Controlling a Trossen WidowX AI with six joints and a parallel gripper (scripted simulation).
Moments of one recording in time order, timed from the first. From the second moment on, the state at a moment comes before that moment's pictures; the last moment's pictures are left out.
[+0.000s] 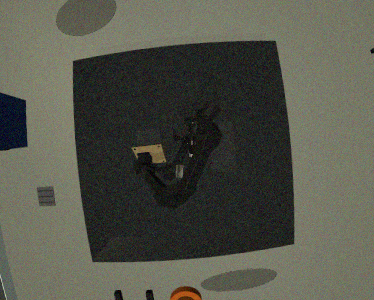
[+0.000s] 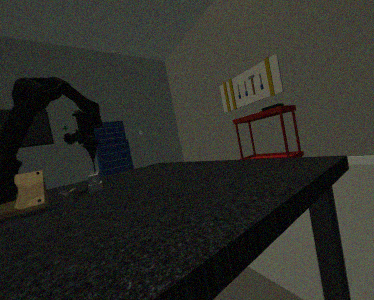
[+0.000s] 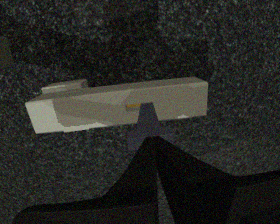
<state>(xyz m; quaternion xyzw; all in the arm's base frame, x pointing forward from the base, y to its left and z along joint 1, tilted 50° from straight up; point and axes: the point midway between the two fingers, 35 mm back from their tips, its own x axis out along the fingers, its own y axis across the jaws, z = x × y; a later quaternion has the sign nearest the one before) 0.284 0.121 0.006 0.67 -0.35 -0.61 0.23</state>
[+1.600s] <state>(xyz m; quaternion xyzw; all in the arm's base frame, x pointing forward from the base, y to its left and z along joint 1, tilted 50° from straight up) 0.282 0.115 0.000 0.68 -0.34 -0.60 0.23</state>
